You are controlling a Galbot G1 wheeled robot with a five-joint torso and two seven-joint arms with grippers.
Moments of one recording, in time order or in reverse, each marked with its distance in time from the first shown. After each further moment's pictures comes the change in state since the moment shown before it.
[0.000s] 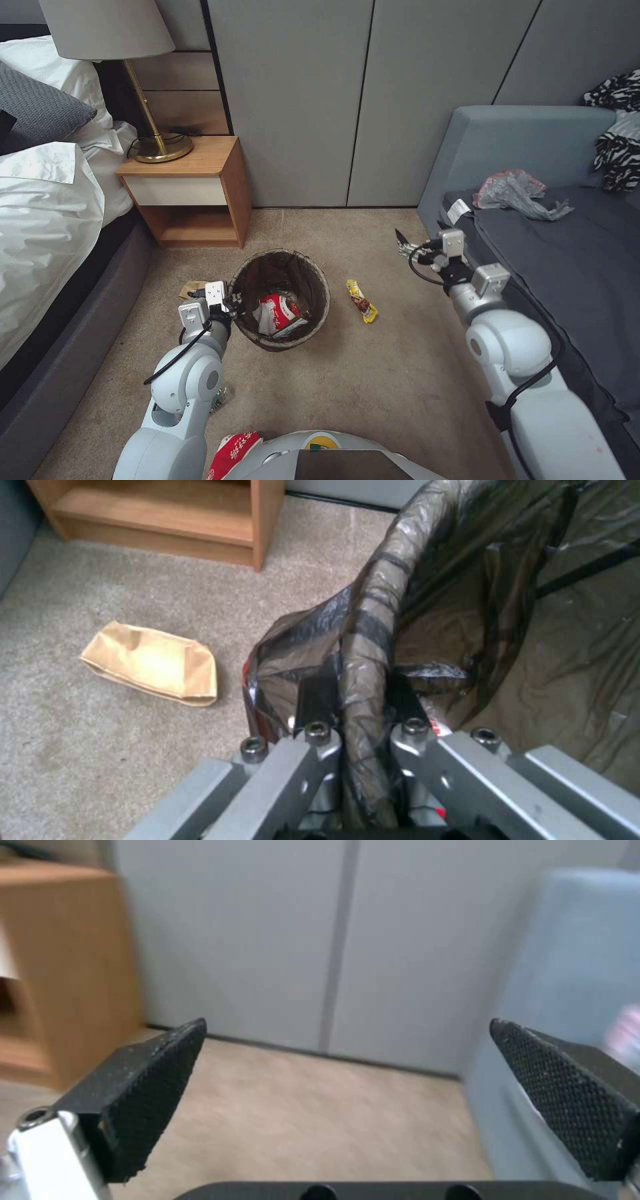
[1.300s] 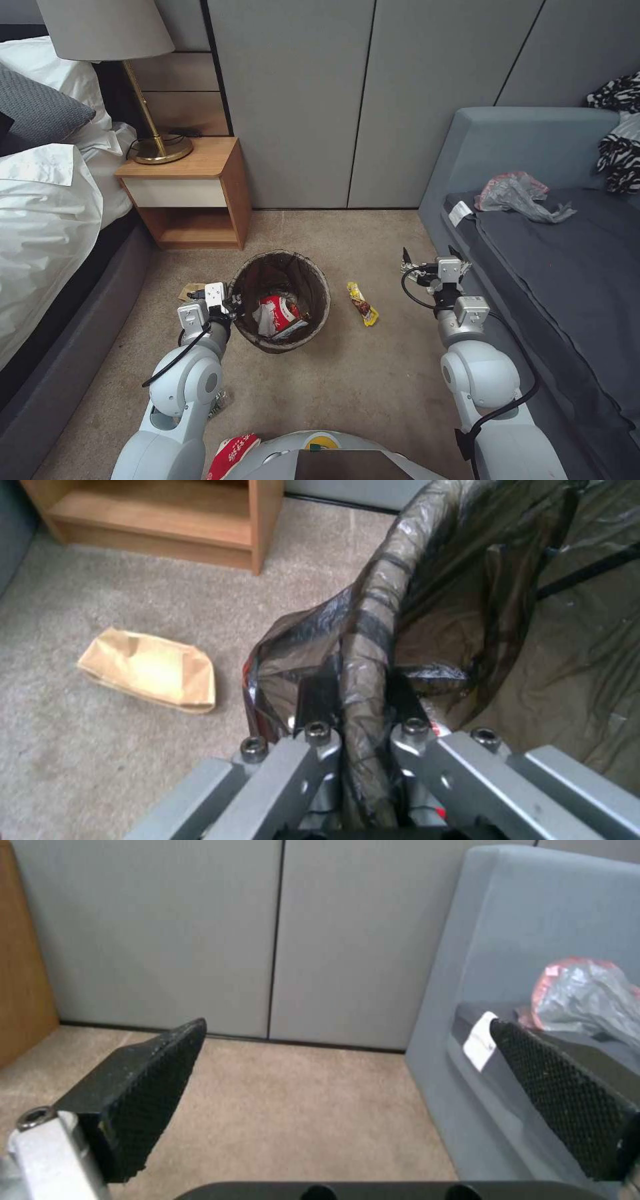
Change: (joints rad) left arm 0.016 0.004 0.002 -0.015 0.001 0.000 0.000; right arm -0.094 0.155 -0.040 -0.009 -0.194 0.097 0.085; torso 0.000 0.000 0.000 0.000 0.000
